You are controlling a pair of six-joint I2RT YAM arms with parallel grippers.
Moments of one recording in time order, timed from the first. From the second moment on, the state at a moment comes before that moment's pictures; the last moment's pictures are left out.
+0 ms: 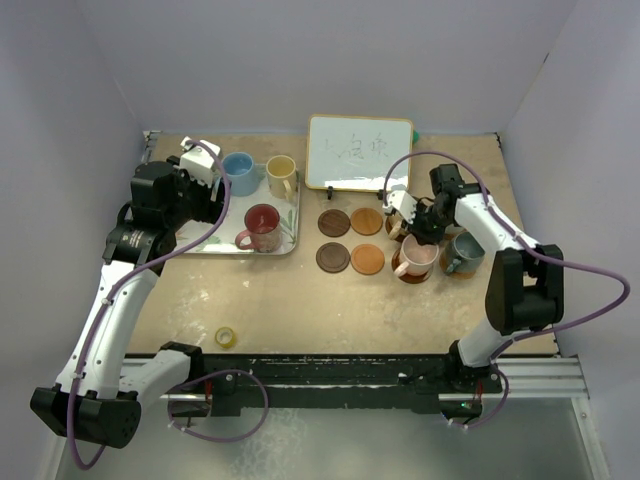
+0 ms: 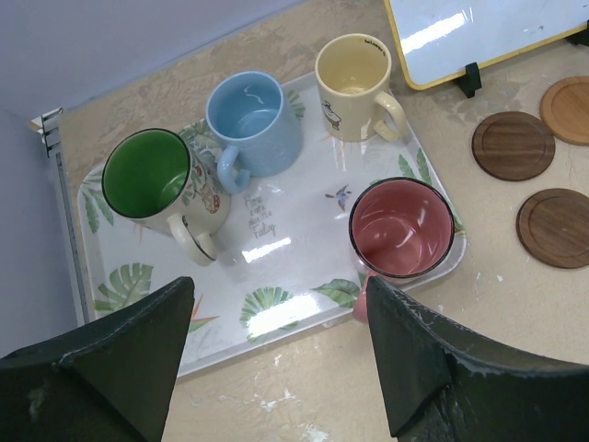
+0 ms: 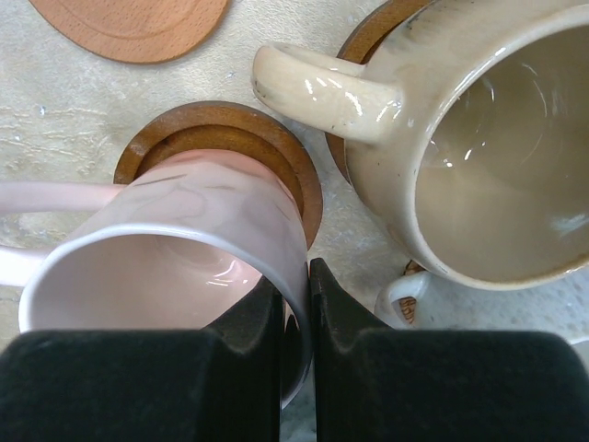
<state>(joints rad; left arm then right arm) -0.18 1.02 1.16 -0.56 0.08 0.23 0.12 1.62 1.19 -0.84 -0.28 -1.06</state>
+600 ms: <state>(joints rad) -0.18 1.02 1.16 -0.56 0.08 0.23 0.12 1.65 1.19 -0.85 -0.30 -1.15</state>
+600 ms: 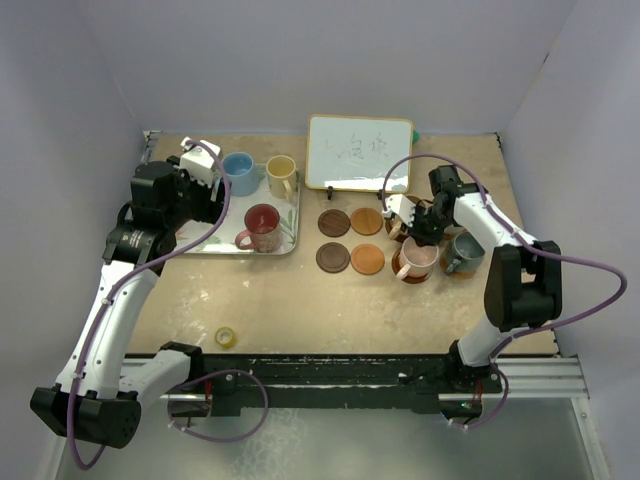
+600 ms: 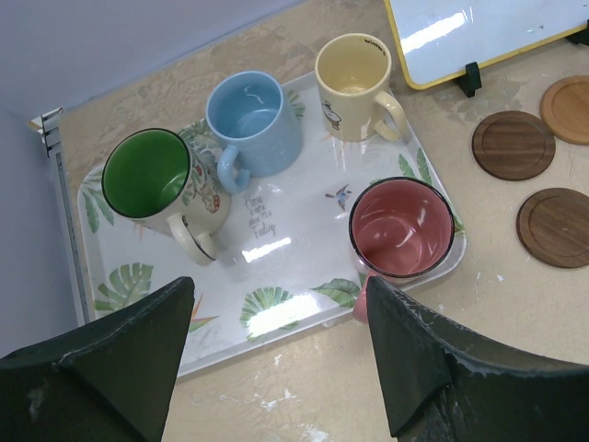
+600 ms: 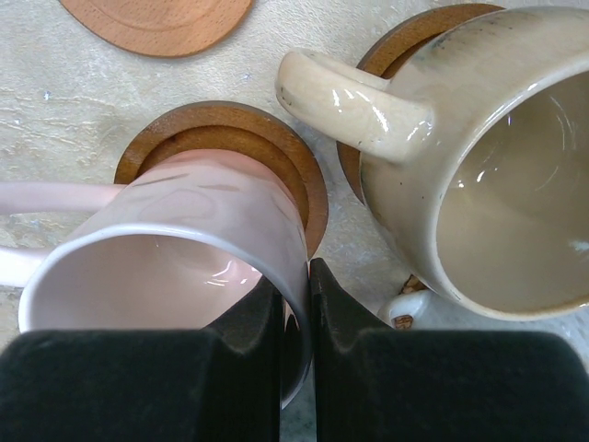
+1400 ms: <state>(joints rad) -0.18 1.02 1.16 -0.56 0.08 0.25 0.12 1.65 1.19 -0.86 -0.31 -1.17</state>
